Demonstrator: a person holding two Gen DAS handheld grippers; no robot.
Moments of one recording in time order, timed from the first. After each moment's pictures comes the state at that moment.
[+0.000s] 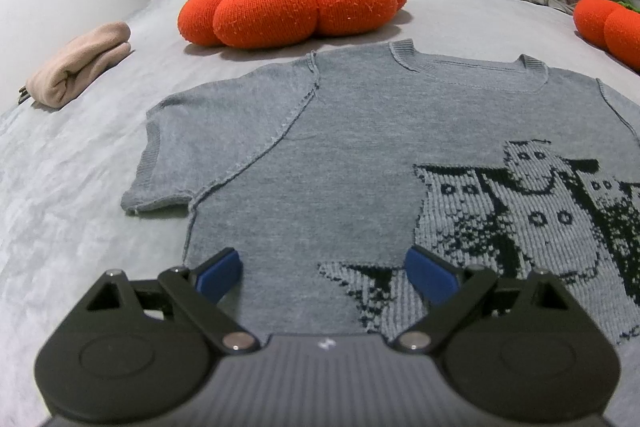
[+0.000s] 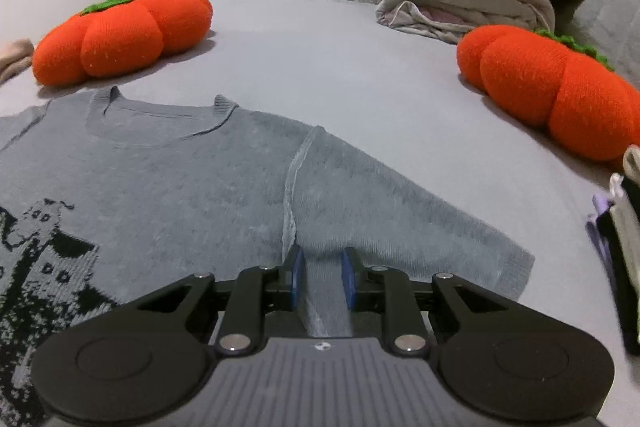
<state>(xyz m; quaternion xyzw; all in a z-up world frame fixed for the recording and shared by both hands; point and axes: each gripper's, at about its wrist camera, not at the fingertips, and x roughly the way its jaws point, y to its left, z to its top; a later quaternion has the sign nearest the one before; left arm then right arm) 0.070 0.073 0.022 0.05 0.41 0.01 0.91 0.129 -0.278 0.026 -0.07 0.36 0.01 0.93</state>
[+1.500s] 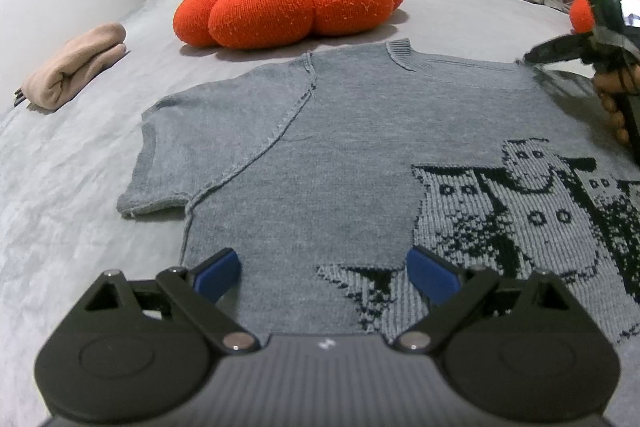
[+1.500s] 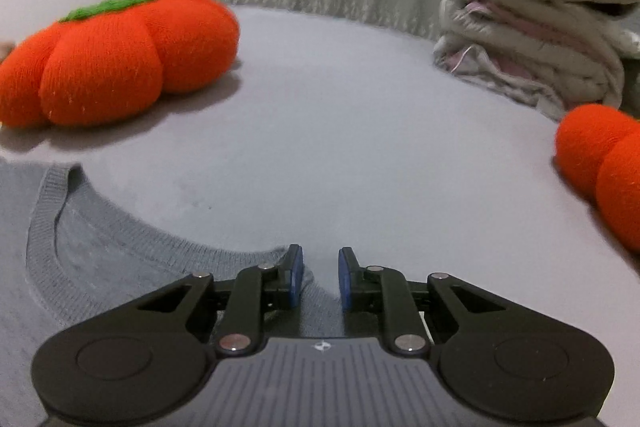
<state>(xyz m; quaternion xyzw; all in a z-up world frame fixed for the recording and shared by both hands) 0.073 0.076 0.021 0.05 0.41 0.00 0.91 0.283 -0.206 0.017 -0.08 0.31 0.03 0.95</state>
